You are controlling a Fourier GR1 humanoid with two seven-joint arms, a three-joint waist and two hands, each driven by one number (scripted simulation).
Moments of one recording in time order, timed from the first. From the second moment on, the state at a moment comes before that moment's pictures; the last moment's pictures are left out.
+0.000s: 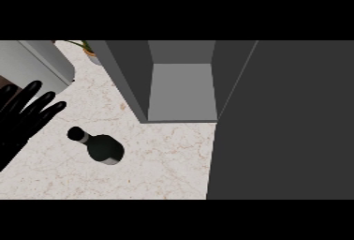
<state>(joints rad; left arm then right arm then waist) -0.08 0.47 0.10 -1.95 0.97 -0.54 0.22 0.20 -0.04 0.23 -2.42 -0.05 0.04 0.26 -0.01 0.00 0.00</state>
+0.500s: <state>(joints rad) -0.11 0.66 0.25 -1.94 1.29 -0.51 0.39 0.15 -0.02 0.39 -2.49 0.01 -0.07 0.44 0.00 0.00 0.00</state>
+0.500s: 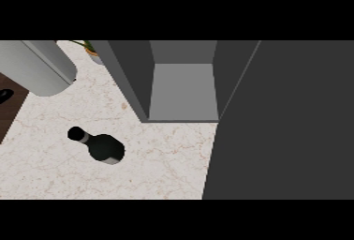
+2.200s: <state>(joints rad) -0.14 0.43 0.21 -1.66 0.87 -0.70 0.31 -0.06 -0.14 0.54 -2.51 0.08 -0.34 0.64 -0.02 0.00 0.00</state>
